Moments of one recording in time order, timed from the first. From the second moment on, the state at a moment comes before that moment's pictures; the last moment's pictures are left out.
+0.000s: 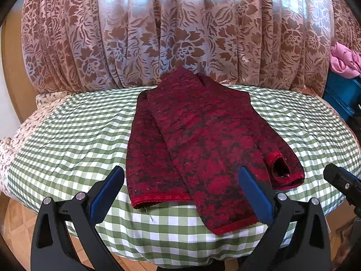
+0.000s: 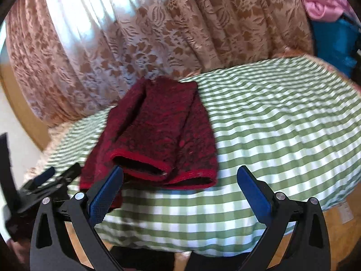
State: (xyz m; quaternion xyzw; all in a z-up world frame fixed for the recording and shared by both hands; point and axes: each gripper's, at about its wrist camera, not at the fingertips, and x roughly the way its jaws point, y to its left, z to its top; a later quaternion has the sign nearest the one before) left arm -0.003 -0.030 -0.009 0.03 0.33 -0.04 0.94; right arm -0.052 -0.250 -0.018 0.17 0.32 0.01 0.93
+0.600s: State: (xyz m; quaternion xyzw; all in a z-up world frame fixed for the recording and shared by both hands) left arm 0.001 -0.052 -0.016 0.07 0.35 -0.08 0.93; right arm -0.038 -0.263 -0.033 0.21 0.36 0.00 0.91
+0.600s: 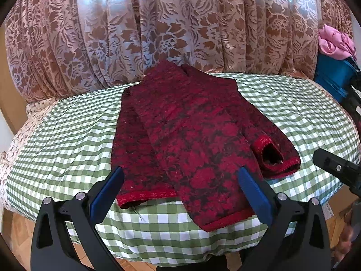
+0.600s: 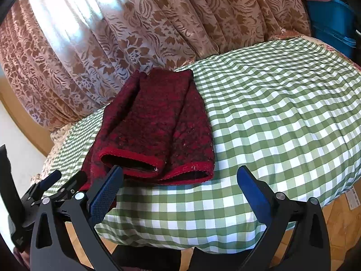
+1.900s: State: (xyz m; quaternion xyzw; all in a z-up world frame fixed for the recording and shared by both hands) left arm 0.083 0.158 0.013 -0.17 0.33 -0.01 0.93; right arm 0.039 -0.213 -0.036 0.14 0.42 0.13 0.89
